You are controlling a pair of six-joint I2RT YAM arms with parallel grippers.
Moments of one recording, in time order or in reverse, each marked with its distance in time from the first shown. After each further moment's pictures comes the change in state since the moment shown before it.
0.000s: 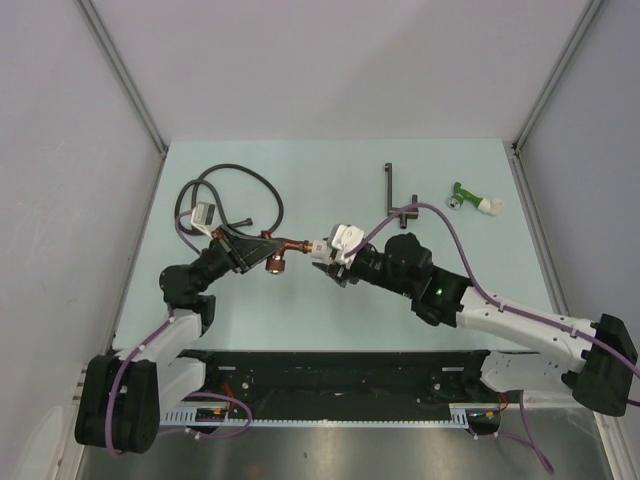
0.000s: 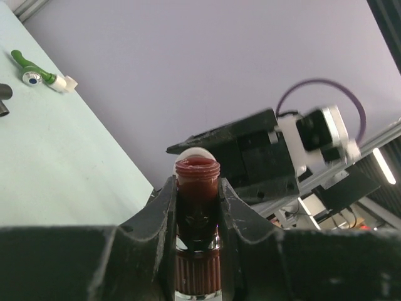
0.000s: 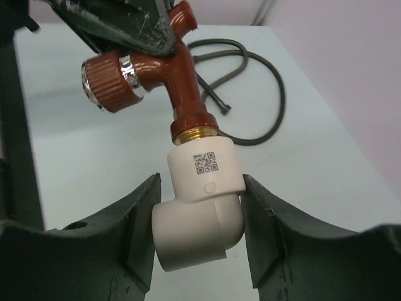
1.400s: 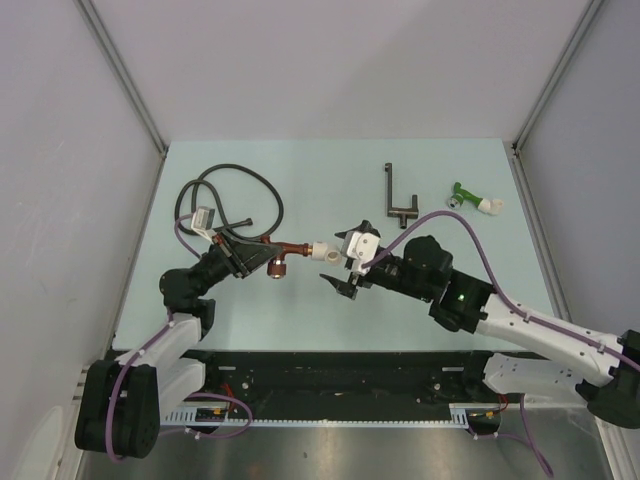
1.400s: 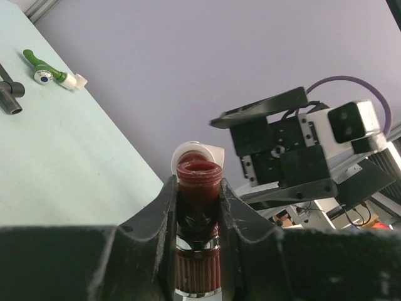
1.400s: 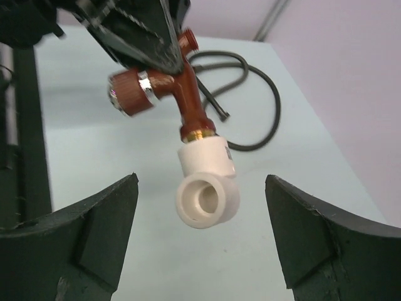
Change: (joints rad) left arm 0.006 -0.039 -0.031 -0.009 0.004 0.060; right arm -0.028 -0.145 0.042 -0.148 -0.136 0.051
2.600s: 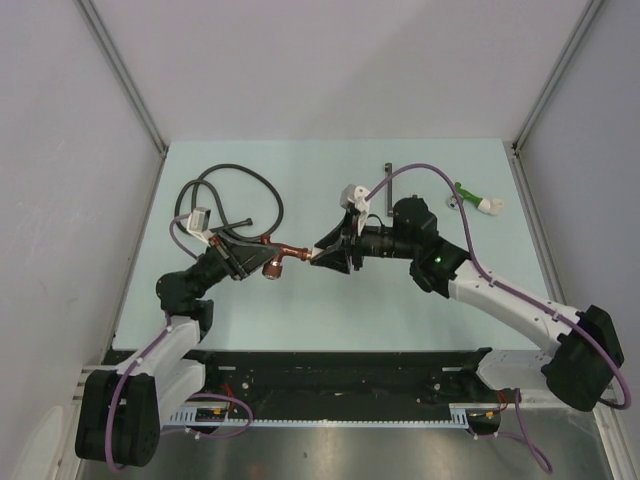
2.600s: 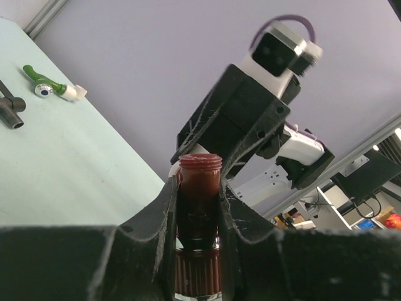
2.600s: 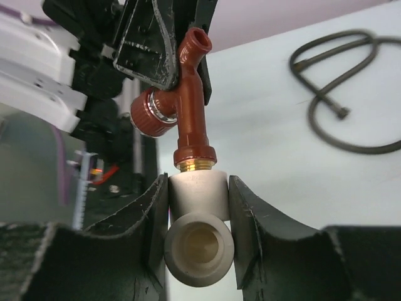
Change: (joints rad) left arm 0.006 -0.043 0.000 0.001 0.007 0.025; right arm -0.237 0.242 0.060 0.148 -0.470 0.391
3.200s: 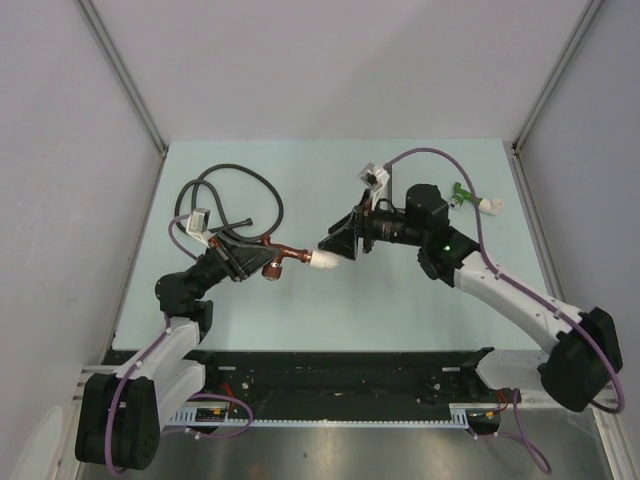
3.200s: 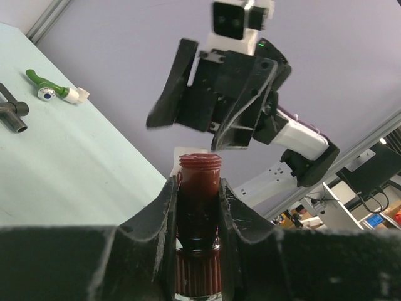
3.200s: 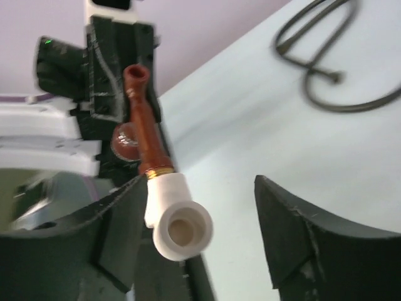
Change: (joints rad) left arm 0.000 -0.024 0.000 -0.010 0.003 0.027; right arm -0.127 0.063 0.049 -0.006 -0.109 0.425
